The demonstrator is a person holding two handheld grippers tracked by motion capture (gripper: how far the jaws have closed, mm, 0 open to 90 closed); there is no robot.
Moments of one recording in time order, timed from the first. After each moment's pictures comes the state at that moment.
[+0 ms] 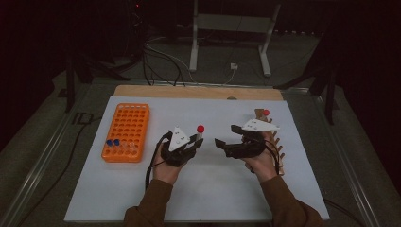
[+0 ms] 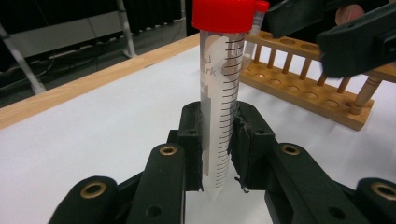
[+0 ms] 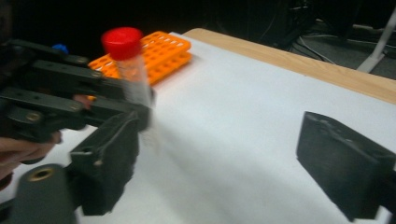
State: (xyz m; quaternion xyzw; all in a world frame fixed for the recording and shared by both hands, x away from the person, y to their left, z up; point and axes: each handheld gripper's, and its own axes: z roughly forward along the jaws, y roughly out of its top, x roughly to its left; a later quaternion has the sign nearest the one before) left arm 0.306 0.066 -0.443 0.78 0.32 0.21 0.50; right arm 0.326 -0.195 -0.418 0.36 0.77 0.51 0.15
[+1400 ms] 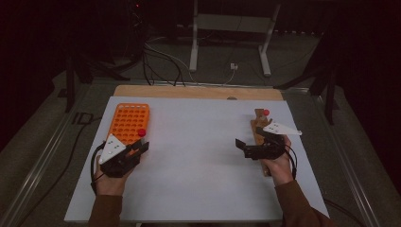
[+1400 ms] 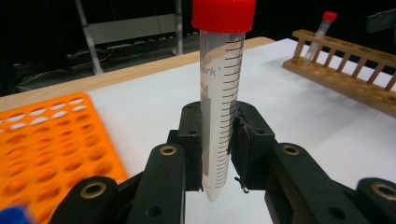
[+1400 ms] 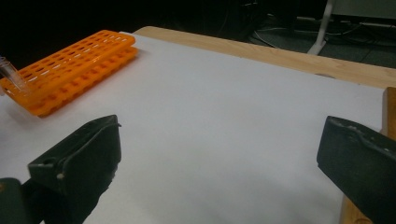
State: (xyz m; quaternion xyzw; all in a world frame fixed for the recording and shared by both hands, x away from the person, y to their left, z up) left arm 0.261 0.209 -0.435 0.73 0.40 0.25 0.50; right arm 0.323 -0.248 -0.431 0.42 0.74 0.49 0.19
